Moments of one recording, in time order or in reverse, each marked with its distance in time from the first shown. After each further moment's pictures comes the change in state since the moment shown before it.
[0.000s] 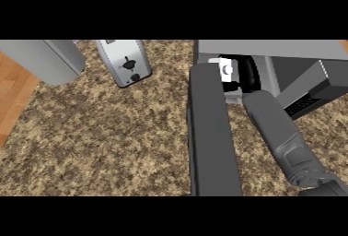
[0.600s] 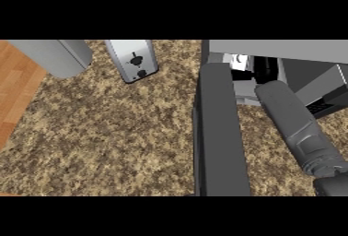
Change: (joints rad) left arm -0.031 0.001 -0.021 0.026 -0.018 -0.011 -0.010; right arm -0.087 -0.089 -0.017 0.126 0.058 -0.217 -0.043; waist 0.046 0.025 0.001
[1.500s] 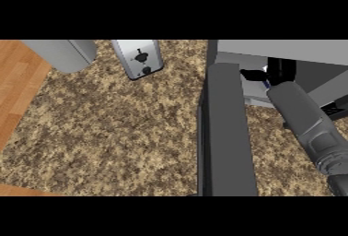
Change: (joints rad) left arm -0.084 0.017 -0.042 0.051 -0.100 0.010 -0.012; right arm -0.022 -0.072 0.060 0.119 0.102 -0.190 0.118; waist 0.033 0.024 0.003
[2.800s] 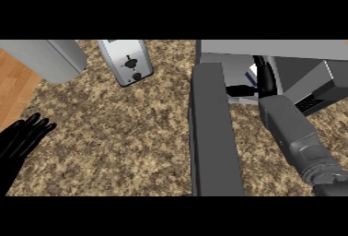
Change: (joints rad) left arm -0.019 -0.049 -0.197 0.036 -0.052 -0.128 -0.017; right arm 0.092 0.082 -0.207 -0.055 -0.222 0.531 -0.279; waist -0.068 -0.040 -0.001
